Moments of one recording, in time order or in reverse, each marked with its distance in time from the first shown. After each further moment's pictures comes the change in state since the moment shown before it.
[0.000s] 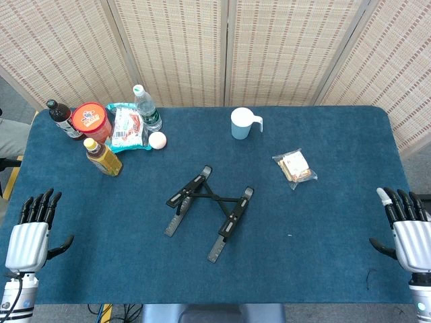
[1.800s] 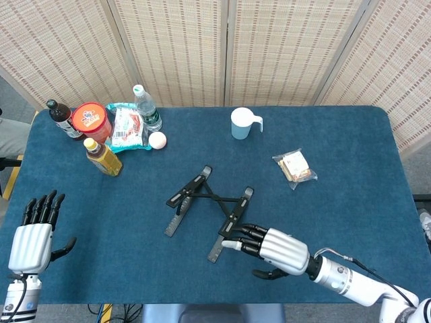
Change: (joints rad) left arm 0.003 0.007 0.004 -0.063 -0.004 0.000 0.076; right arm 0.559 -0.103 -0.135 0.004 -0.595 -0.304 0.590
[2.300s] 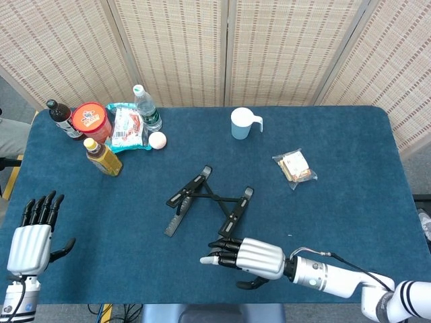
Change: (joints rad) left arm 0.009 0.007 0.005 -0.006 0.010 0.012 0.000; right arm 0.160 -0.061 -0.036 -0.017 0.004 -0.130 0.069
